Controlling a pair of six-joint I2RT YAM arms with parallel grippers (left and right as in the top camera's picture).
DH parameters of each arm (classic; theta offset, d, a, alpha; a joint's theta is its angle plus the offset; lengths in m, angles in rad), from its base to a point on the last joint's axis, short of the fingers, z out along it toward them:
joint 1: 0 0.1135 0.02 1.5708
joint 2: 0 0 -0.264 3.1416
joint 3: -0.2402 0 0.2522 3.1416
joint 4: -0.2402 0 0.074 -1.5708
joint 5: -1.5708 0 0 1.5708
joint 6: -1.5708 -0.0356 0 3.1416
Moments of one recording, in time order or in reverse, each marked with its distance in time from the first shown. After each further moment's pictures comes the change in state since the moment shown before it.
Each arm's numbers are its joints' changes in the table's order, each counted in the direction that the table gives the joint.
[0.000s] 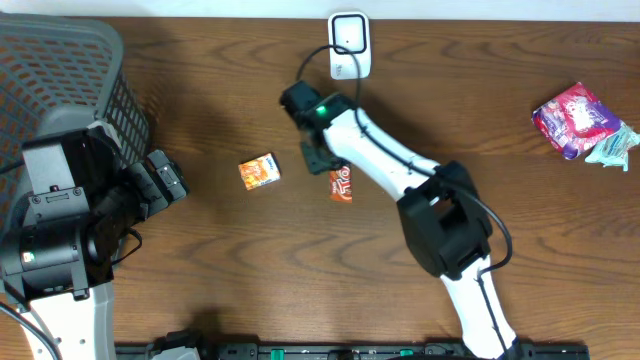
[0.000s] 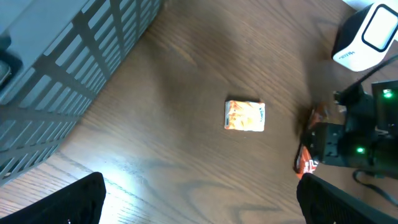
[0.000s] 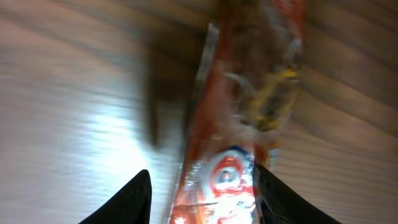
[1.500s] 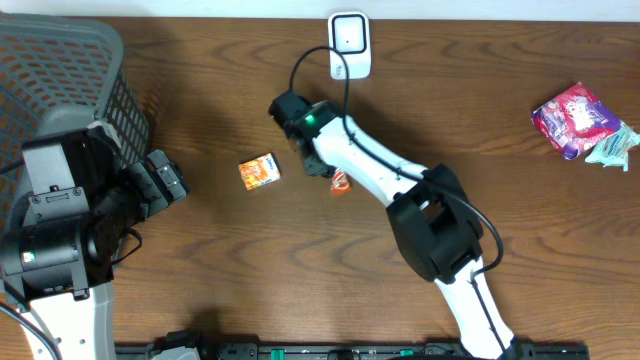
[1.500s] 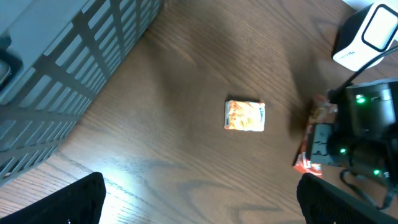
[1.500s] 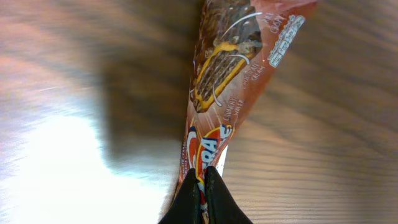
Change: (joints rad) left arm 0.000 0.000 0.000 0.000 0.000 0.000; right arm 0.077 -0.019 -0.005 0.029 -0.181 -0.042
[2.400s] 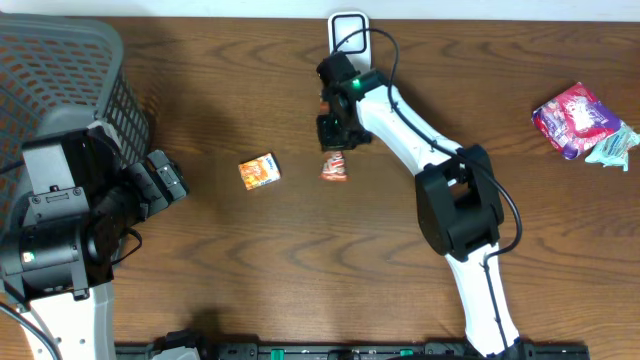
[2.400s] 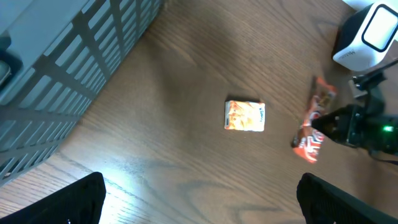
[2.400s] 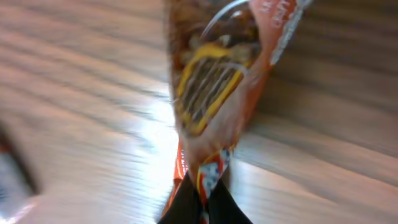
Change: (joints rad) left arm 0.000 0.000 0.000 0.000 0.000 0.000; right arm -0.212 -0.037 -0.092 -0.002 0.443 0.054
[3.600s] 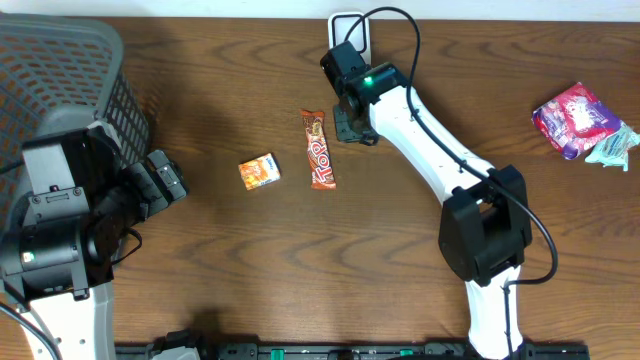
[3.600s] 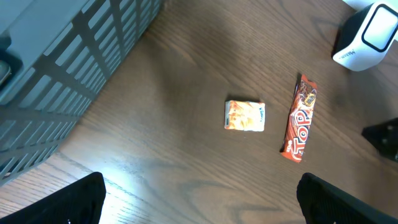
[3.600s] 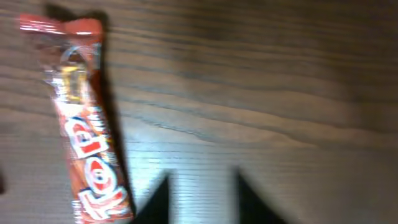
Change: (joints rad) left arm 0.000 0.000 0.000 0.000 0.000 0.000; right arm 0.020 0.194 0.086 -0.032 -0.266 -0.064
